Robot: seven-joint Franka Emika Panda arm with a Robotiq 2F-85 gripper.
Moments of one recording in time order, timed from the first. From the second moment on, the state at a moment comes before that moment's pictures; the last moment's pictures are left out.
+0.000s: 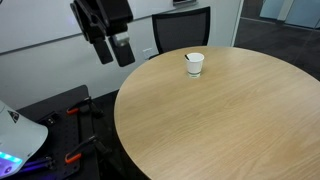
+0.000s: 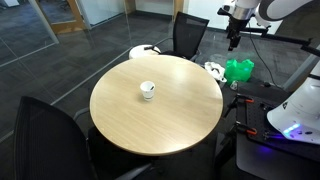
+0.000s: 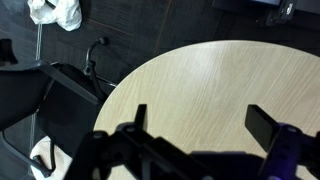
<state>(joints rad) -0.20 -0.51 -0.20 -2.66 -0.49 2.23 -0.33</state>
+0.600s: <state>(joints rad) -0.13 -0.51 -0.15 -2.67 -0.40 2.25 -0.30</state>
